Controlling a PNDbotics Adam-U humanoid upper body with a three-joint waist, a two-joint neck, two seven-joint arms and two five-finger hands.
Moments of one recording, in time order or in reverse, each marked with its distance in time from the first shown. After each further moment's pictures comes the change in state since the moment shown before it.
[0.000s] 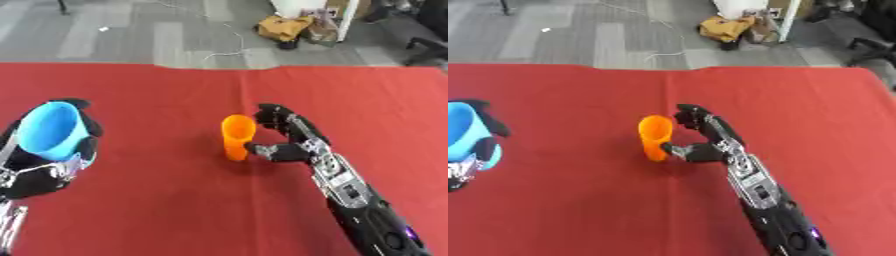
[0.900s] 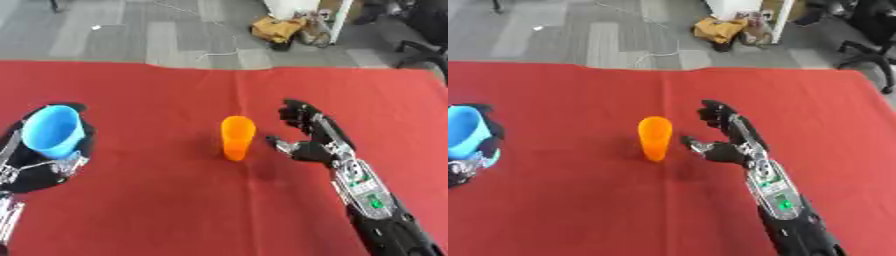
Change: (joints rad) left arm -0.007 0.034 0.027 0.083 -0.051 -0.040 0.036; right arm 0.065 -0.020 -0.040 -0.105 -0.016 0.033 -0.049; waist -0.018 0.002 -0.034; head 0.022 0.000
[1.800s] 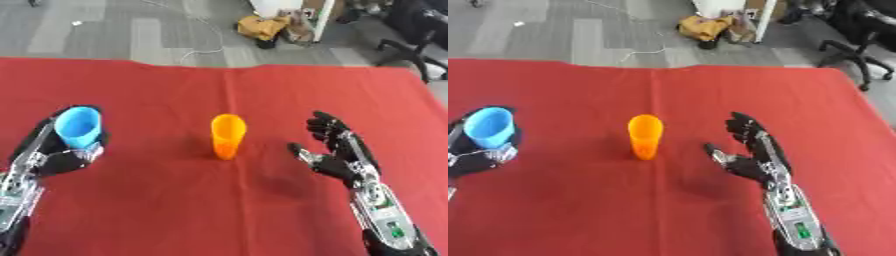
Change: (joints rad) left arm -0.138 0.006 0.028 0.324 -0.094 -0.081 0.015; right arm 0.119 0.074 -0.081 -0.113 0.008 0.045 -0.081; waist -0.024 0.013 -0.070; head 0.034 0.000
